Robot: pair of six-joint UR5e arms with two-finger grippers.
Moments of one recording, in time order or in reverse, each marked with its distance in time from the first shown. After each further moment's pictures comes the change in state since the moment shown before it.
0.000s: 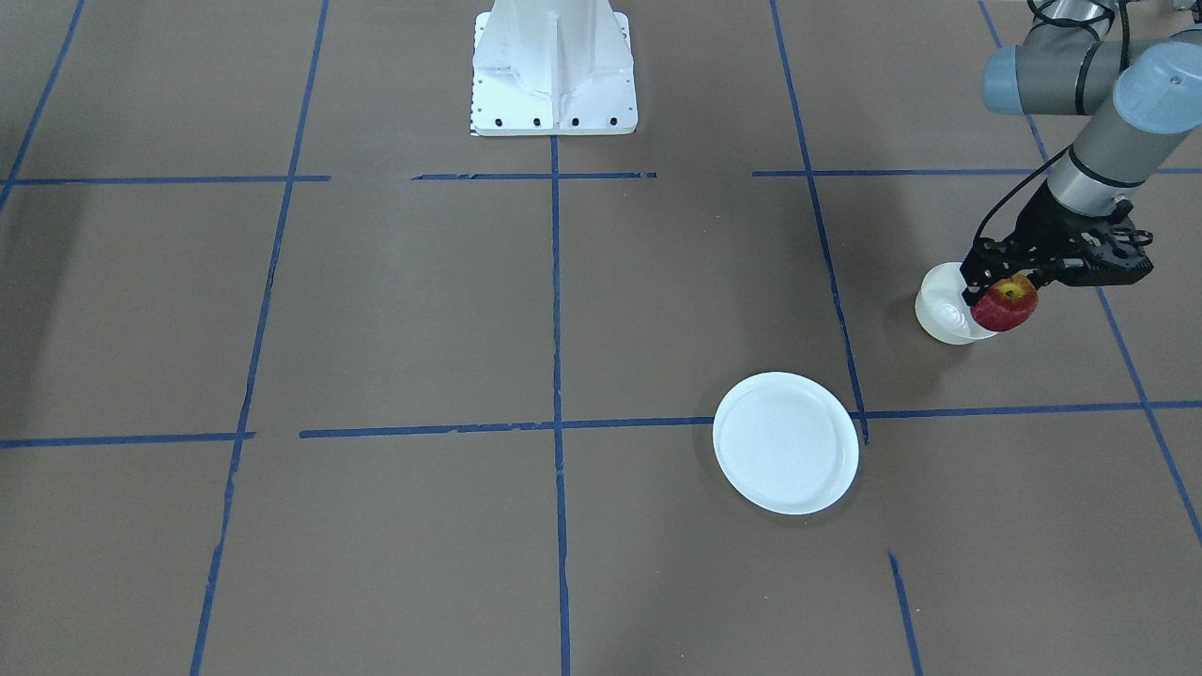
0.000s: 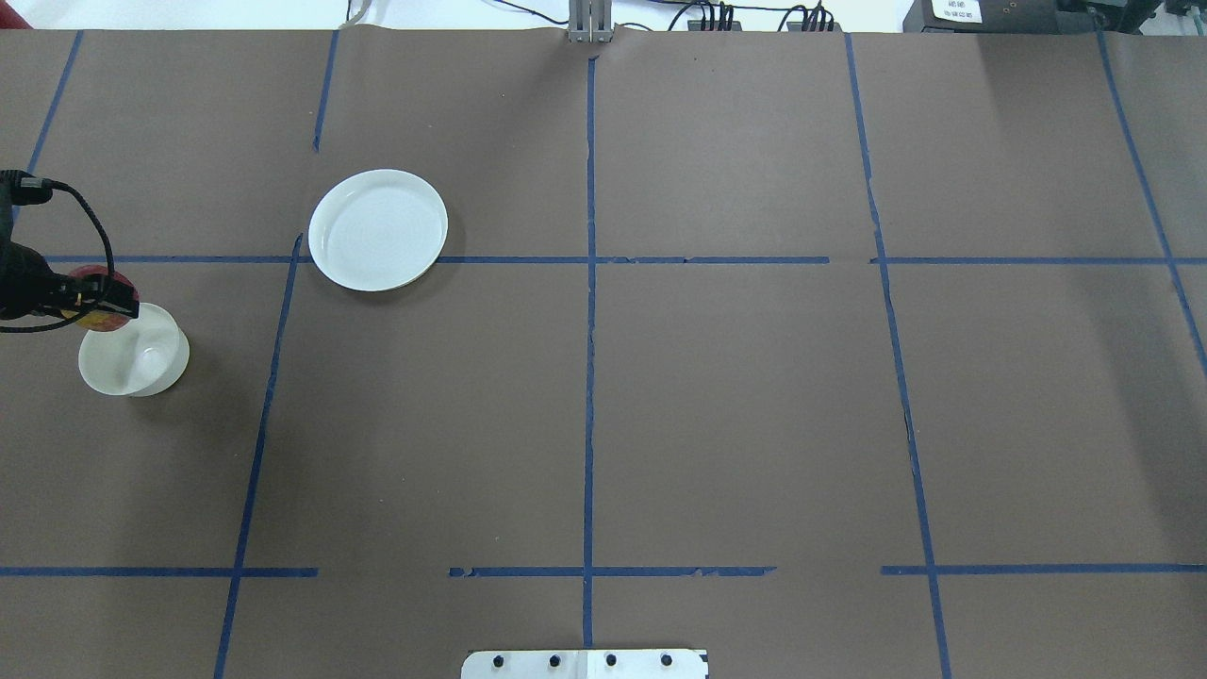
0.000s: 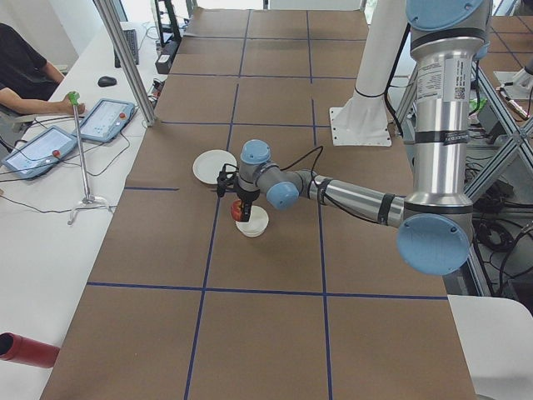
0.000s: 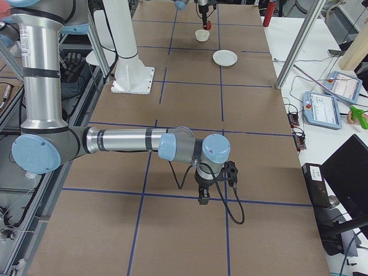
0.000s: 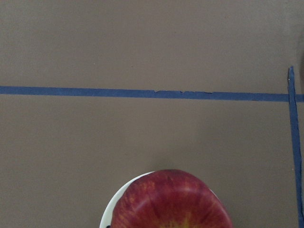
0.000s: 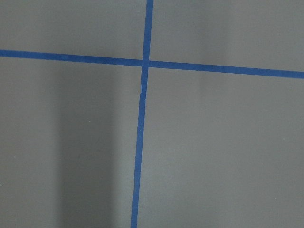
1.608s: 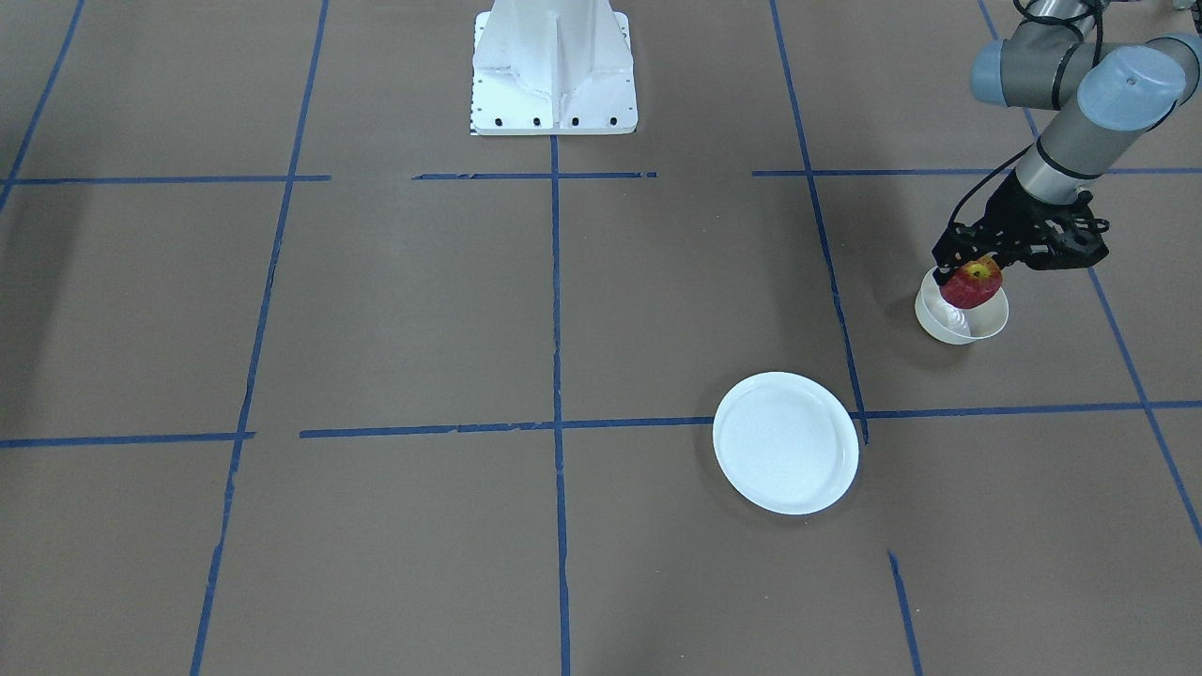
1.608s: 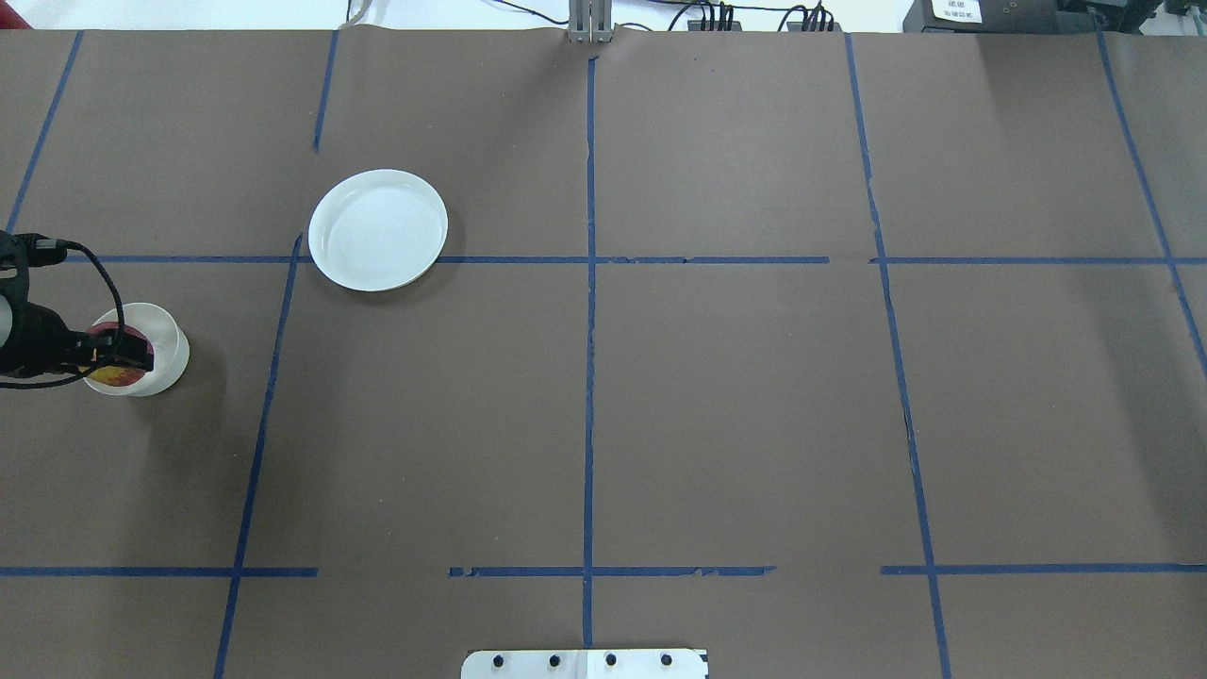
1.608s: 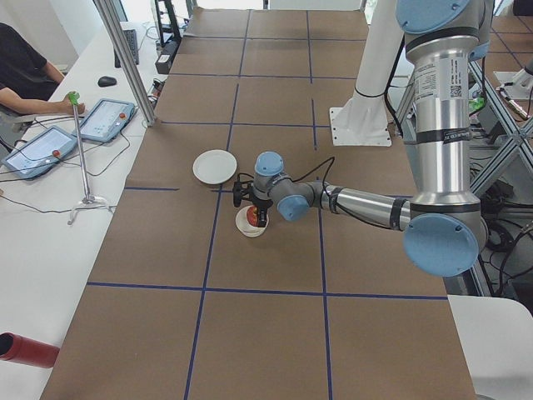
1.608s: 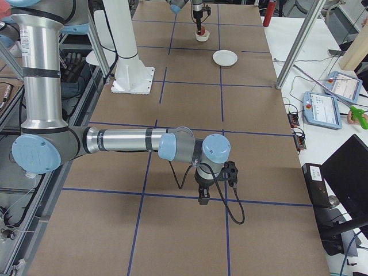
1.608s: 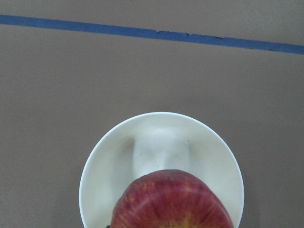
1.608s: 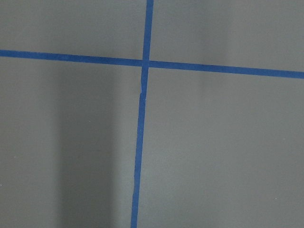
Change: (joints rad) left arm 0.097 0.080 0.011 -0.133 -0.004 -0.140; right arm 0.000 0.000 0.000 0.000 0.000 0.000
